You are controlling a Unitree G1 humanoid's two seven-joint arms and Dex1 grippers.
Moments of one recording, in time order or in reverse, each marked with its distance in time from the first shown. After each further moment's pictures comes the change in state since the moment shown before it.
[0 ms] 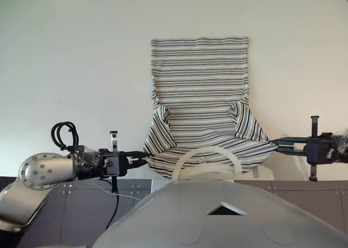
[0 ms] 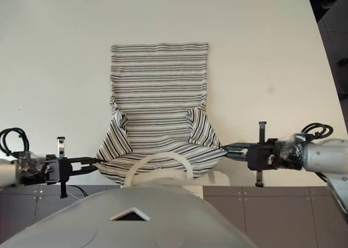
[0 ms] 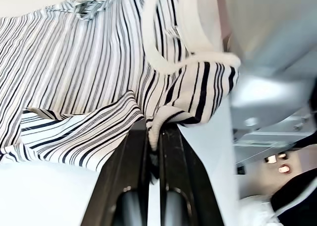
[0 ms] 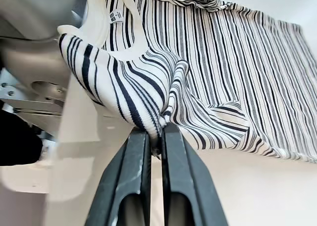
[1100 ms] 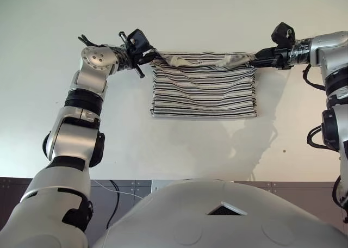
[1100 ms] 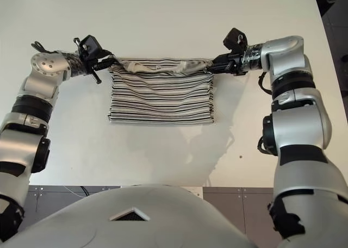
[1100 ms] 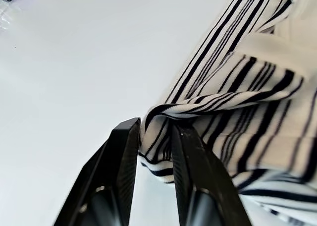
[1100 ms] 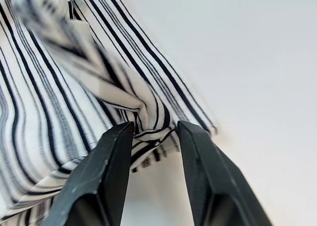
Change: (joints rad) left arm -1.483 -0.697 -0.417 1.542 0.484 -0.002 0.227; right arm -1.559 0.704 0.504 1.681 -0.432 0.295 -0.019
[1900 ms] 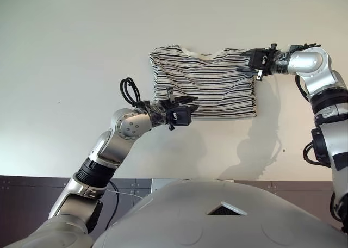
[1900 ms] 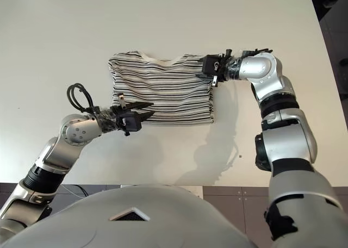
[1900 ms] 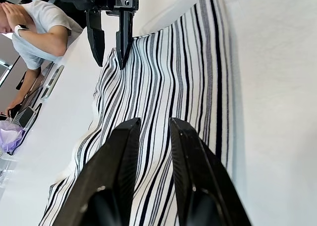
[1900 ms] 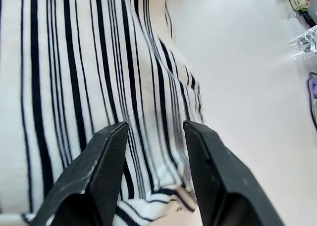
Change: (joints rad) left arm 0.683 0.073 -0.145 -1.198 0.342 0.082 0.055; right arm 0.155 -0.011 0.116 -0.117 -0.407 -0.735 -0.374
